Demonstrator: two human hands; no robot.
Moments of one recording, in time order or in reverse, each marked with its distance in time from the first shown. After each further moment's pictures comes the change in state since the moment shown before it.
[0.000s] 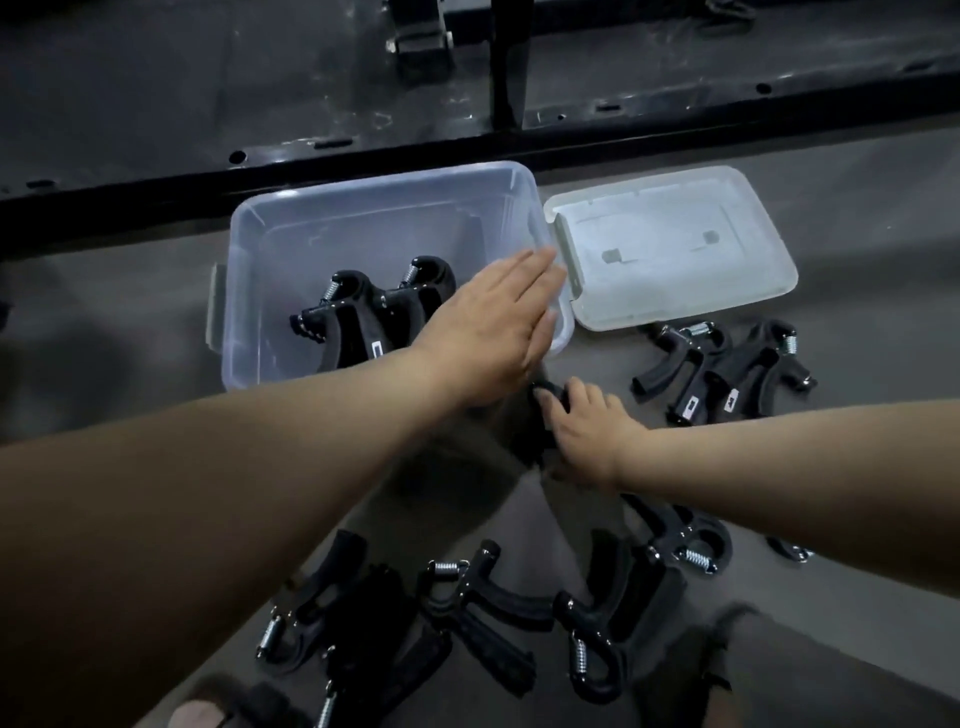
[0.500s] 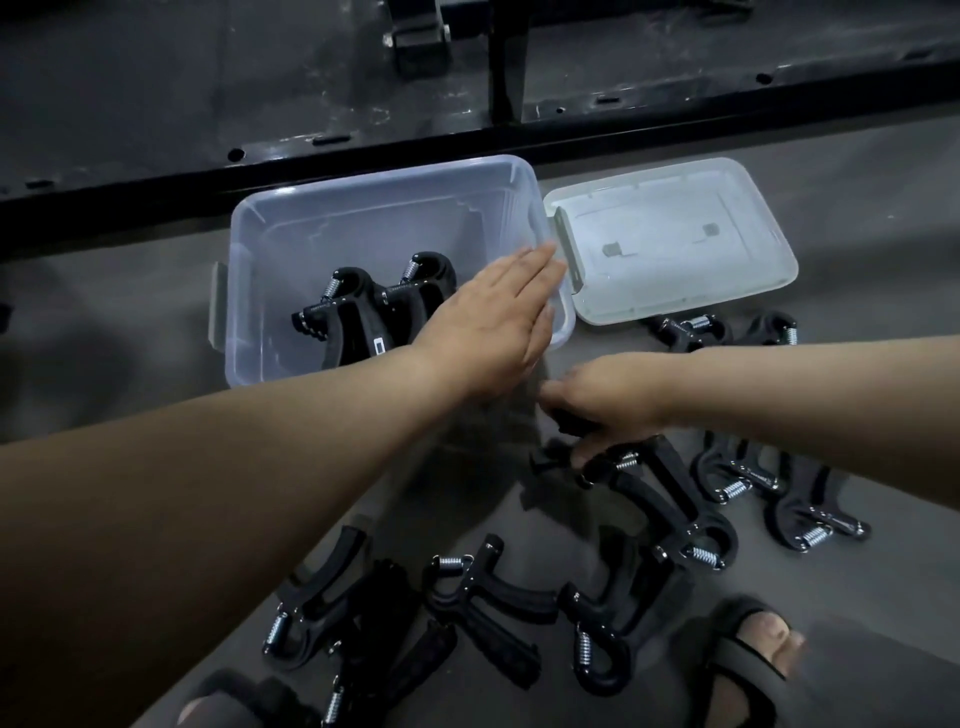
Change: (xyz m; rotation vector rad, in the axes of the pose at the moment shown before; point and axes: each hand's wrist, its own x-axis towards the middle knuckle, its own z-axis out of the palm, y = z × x) left_hand -0.002 -0.001 0.003 -0.043 -0.004 -0.013; right_hand -0.018 0.029 -0.079 0.016 -0.032 -0.435
